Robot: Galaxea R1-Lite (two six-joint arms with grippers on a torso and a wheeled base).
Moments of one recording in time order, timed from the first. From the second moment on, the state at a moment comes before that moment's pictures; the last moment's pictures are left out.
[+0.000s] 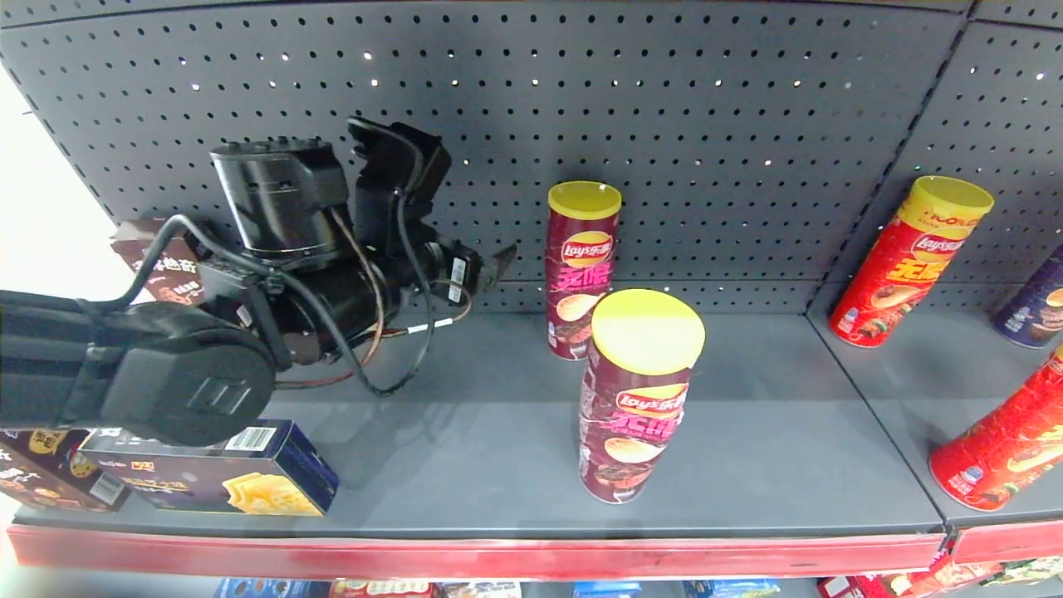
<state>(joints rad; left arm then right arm) -0.47 1.78 -1.08 -0.70 0.08 0.25 0.31 0.00 0.00 0.00 -0.05 0.00</state>
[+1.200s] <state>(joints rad) -0.48 1.52 -0.65 -0.97 0.08 0.21 0.32 0.32 -0.38 0.07 0.11 -0.03</state>
